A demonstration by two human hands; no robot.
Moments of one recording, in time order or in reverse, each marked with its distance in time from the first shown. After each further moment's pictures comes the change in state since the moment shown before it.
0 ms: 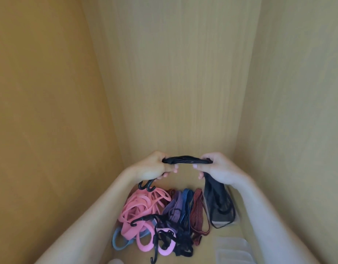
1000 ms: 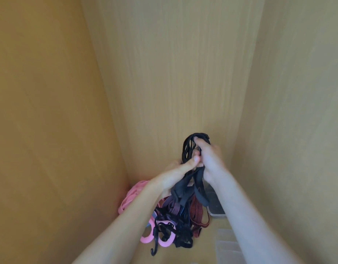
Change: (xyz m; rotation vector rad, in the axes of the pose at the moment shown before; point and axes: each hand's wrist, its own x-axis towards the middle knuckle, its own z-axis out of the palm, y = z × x) left_hand 0.005 0.000 0.075 -0.651 -0.036 -0.013; right_hand 0.023 -0.020 0.044 0.971 0.404 0.222
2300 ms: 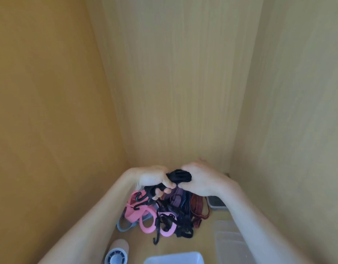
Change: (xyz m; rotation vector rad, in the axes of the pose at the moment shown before) left_hand -0.031 0.003 -0.061 0.428 -0.317 -0.429; right_hand -0.038 0.022 -0.024 -1.556 -0.612 -0.422
